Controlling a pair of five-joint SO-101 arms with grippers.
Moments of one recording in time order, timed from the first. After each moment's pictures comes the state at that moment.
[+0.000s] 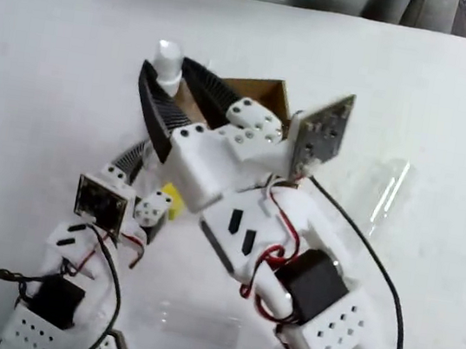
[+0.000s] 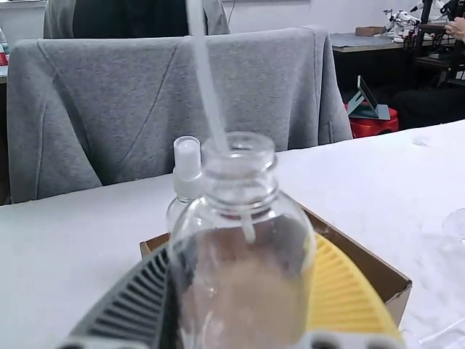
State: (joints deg) left arm 15.0 -102.8 92.0 26.9 -0.2; right arm -43.9 -49.9 30.1 22.4 -15.1
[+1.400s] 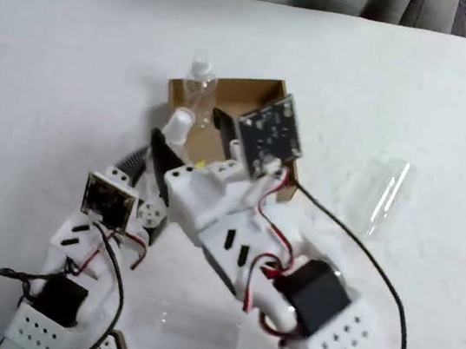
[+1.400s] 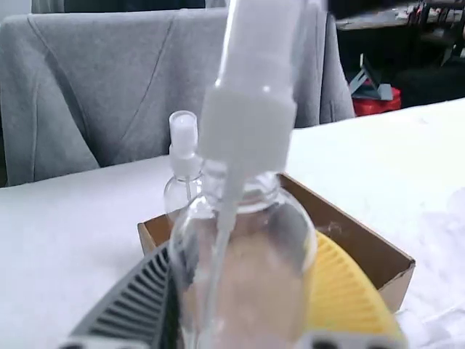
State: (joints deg) left arm 15.0 -102.8 94.3 26.9 -0.2; right arm -45.4 -53.1 28.6 48.0 -10.1
